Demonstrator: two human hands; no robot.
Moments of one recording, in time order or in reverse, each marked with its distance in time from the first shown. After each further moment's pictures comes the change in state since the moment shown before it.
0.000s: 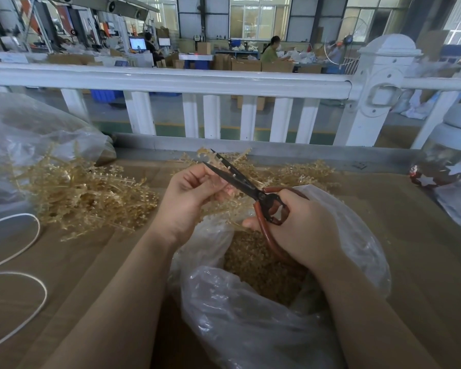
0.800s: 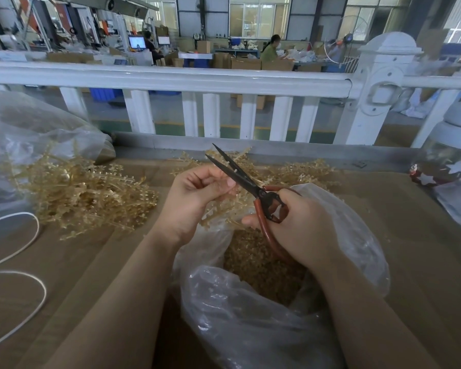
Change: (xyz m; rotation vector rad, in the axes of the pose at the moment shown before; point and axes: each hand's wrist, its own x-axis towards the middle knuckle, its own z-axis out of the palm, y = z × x) left_hand 0.001 -0.001 0.007 0.031 -0.034 0.034; right_hand -0.002 0.001 0.001 0.062 0.001 0.024
